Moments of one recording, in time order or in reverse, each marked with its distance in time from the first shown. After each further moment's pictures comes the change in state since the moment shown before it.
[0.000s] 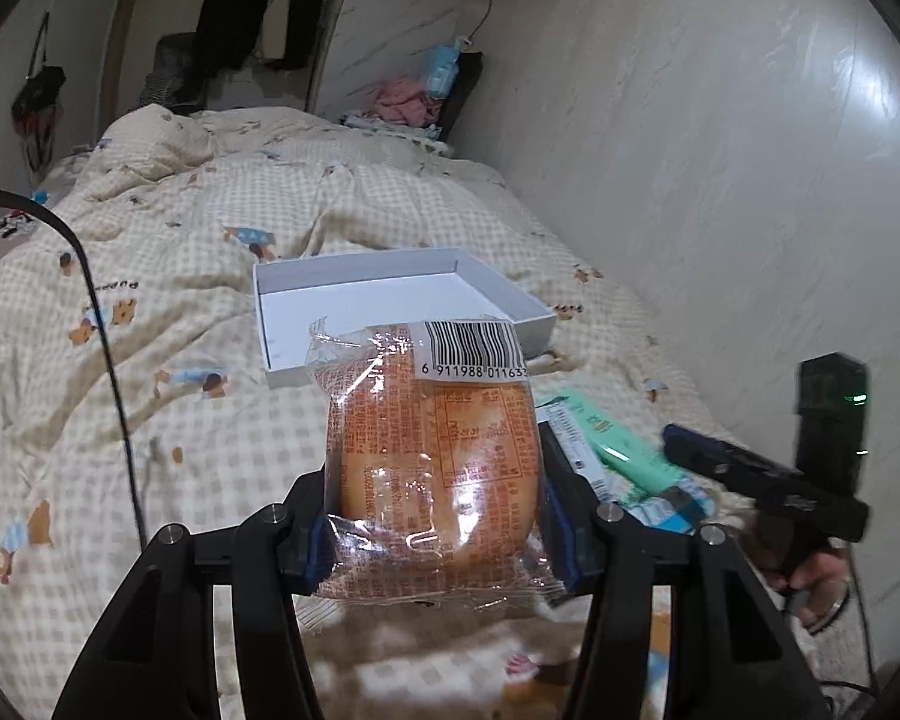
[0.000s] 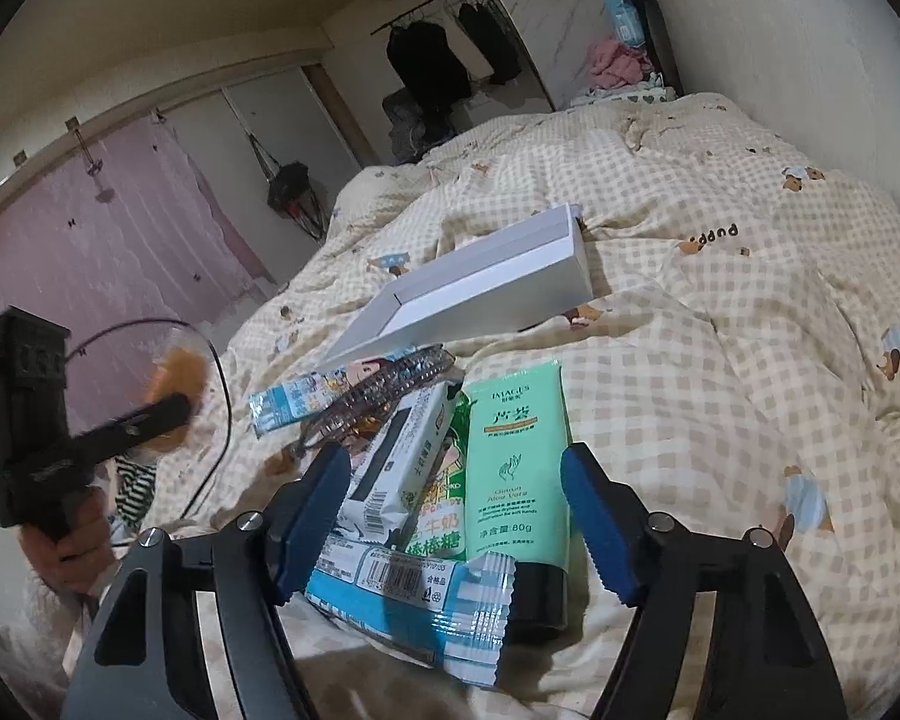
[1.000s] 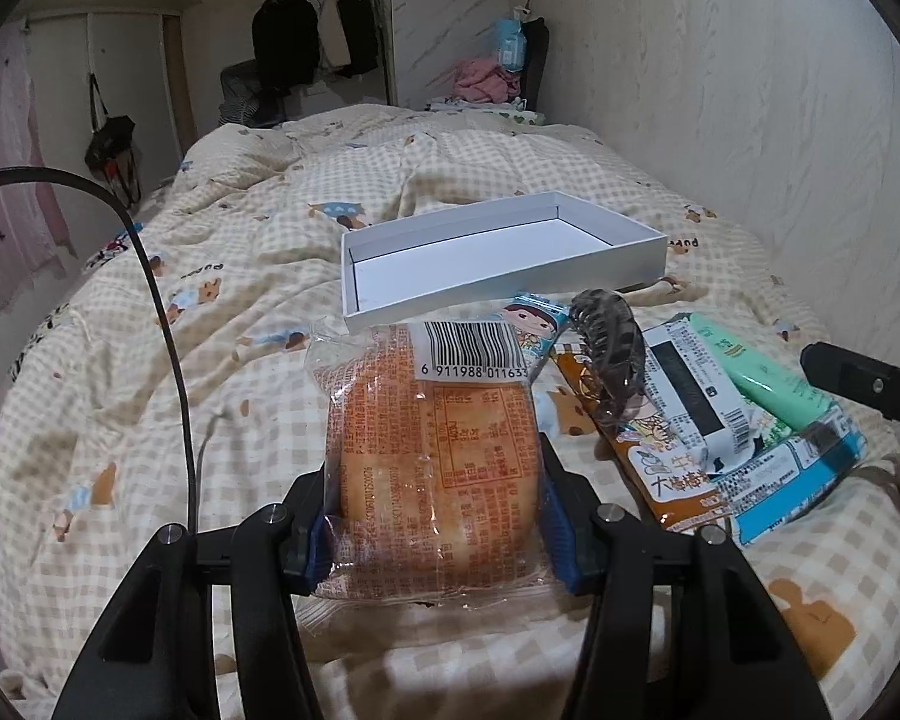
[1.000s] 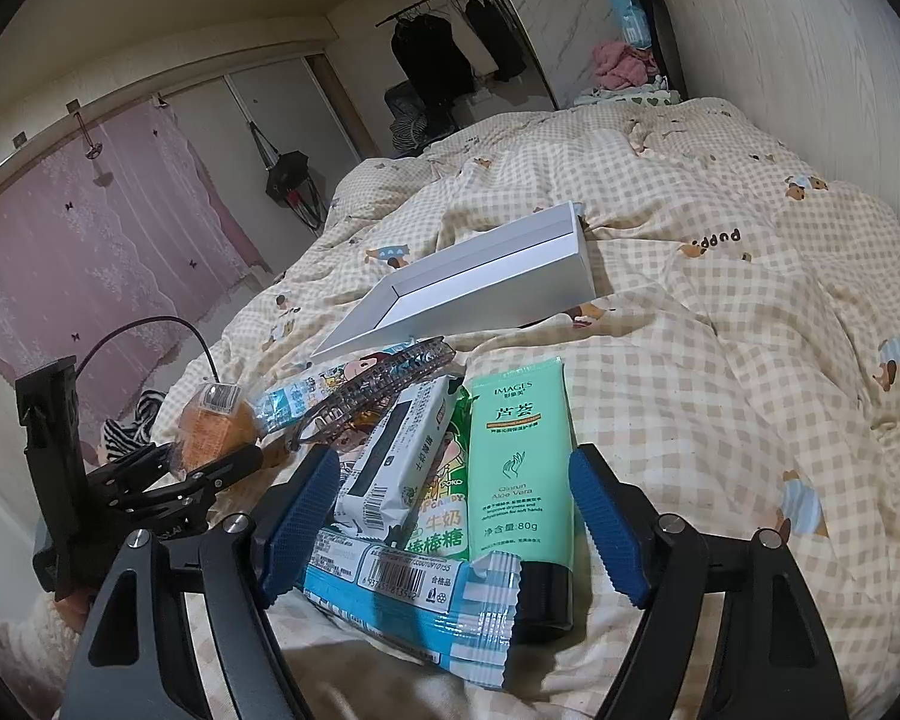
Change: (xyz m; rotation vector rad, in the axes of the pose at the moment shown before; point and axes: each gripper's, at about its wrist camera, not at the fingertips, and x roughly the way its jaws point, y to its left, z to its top) left arm 0.033 -0.017 -0.036 0.100 0.023 0.355; right arm 0.006 0.004 0.000 -0.033 0.032 -0.024
